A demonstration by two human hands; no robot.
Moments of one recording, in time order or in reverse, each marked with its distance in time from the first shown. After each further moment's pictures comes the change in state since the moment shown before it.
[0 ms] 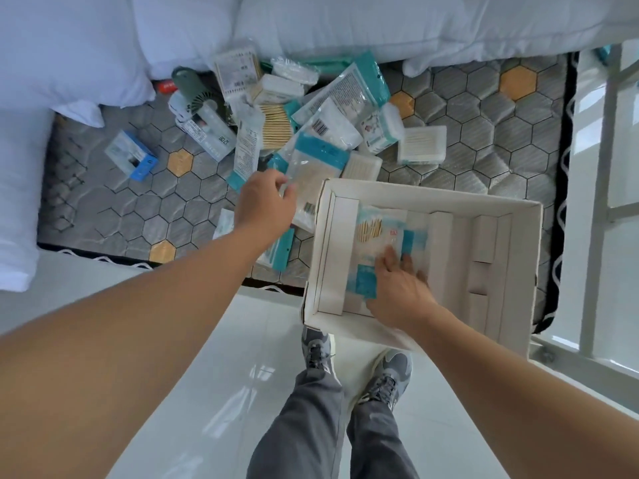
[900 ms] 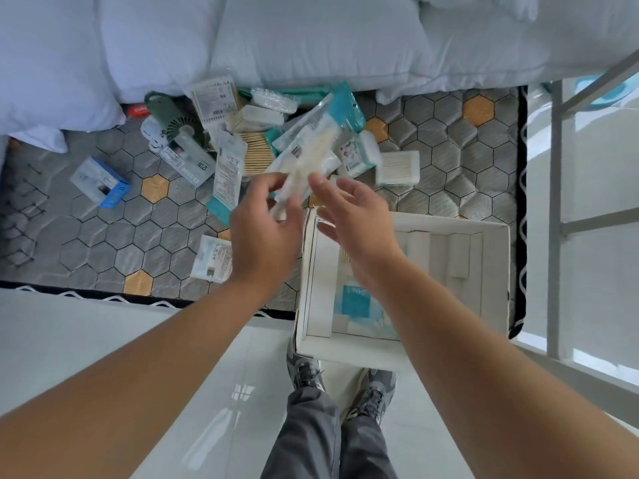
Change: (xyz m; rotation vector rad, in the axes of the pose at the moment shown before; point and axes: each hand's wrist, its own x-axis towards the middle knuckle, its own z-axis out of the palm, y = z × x) left_hand -0.038 0.040 -0.025 -0.504 0.267 0.278; right_hand -0.026 -0.097 -0.133 1.505 0.322 -0.081
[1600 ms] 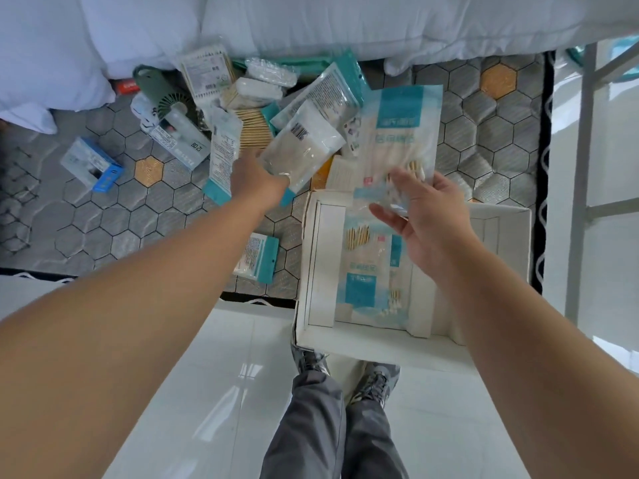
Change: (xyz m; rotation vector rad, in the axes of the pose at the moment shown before) left_hand 0.076 -0.076 0.041 0.275 -0.274 -0.540; right_hand 0.019 0.000 -0.064 0.292 0.236 0.149
